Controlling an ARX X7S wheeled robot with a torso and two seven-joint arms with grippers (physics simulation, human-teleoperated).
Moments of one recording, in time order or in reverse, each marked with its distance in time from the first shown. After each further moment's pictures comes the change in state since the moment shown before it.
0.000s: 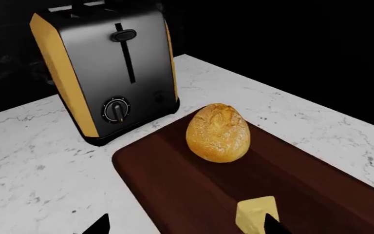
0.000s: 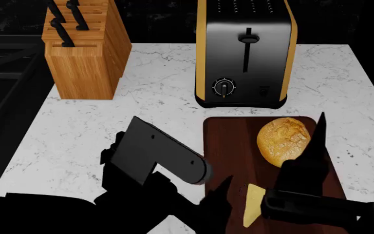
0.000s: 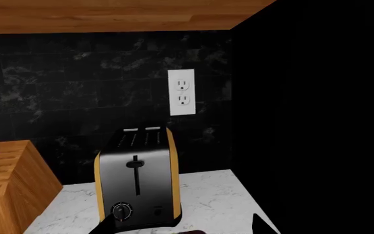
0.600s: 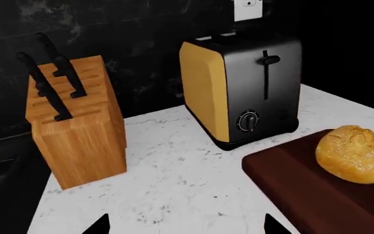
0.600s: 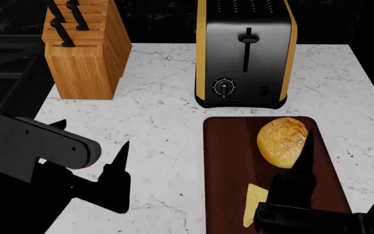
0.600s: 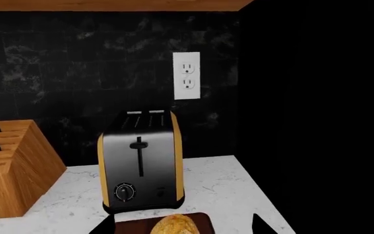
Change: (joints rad) left arm 0.087 -0.358 -0.075 0.247 0.084 0.093 -0.189; right arm -0.068 -0.016 -0.007 0.002 -0.041 0.011 -0.041
